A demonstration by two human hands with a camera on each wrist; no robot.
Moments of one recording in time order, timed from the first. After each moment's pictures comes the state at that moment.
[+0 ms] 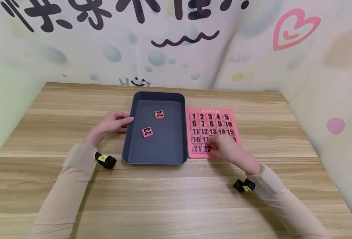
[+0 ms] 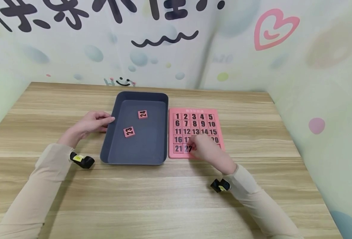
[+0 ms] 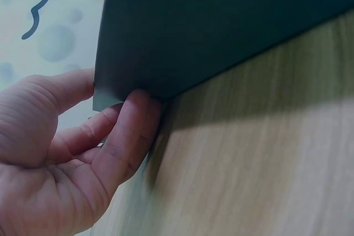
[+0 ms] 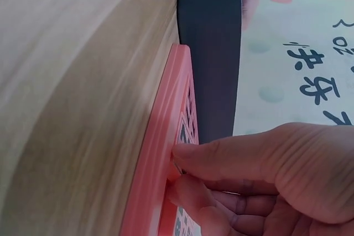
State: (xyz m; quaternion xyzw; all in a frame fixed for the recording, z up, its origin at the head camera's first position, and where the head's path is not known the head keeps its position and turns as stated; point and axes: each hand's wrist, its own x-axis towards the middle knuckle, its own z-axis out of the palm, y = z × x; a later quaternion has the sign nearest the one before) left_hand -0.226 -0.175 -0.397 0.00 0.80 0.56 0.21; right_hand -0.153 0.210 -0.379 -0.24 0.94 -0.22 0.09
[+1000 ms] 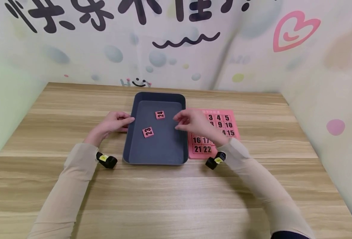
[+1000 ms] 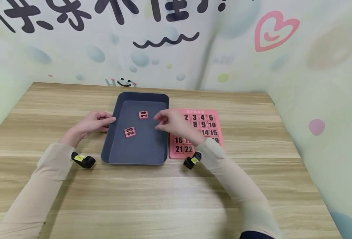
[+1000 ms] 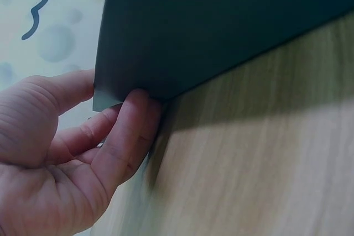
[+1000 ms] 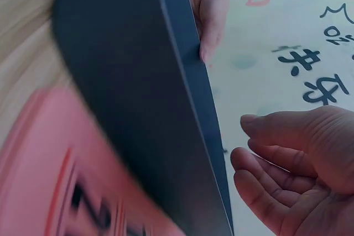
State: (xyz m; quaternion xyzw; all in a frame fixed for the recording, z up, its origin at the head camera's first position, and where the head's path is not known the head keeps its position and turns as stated) left_hand -0.225 -0.175 -0.395 0.00 0.81 0.55 0.22; right_hand -0.220 0.131 -0.365 -0.29 0.87 -0.38 0.08
